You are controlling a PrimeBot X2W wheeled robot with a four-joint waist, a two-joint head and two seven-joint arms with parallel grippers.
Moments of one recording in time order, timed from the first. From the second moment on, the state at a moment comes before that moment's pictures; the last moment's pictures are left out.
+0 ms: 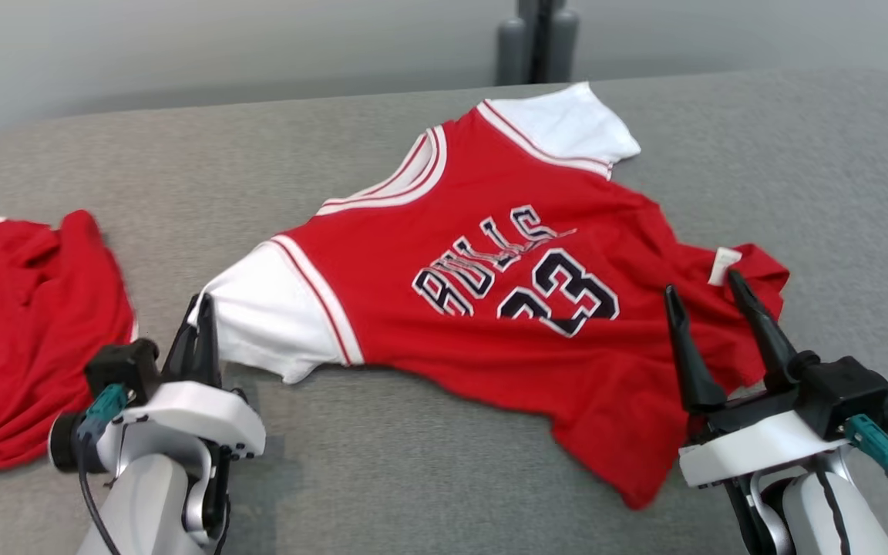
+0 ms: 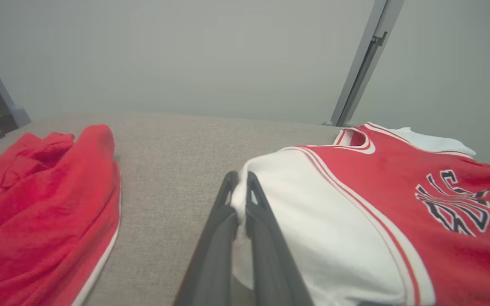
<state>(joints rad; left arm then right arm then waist) -0.36 0.13 -0.18 0.56 -0.39 0.09 -0.26 -0.20 -0.05 0.12 0.16 0.14 0.13 -0.26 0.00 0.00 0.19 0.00</state>
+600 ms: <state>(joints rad) -0.25 0.07 -0.15 0.43 -0.33 0.04 -0.26 -0.17 -0.05 0.13 0.22 0.14 0.13 -0.23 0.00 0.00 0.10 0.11</state>
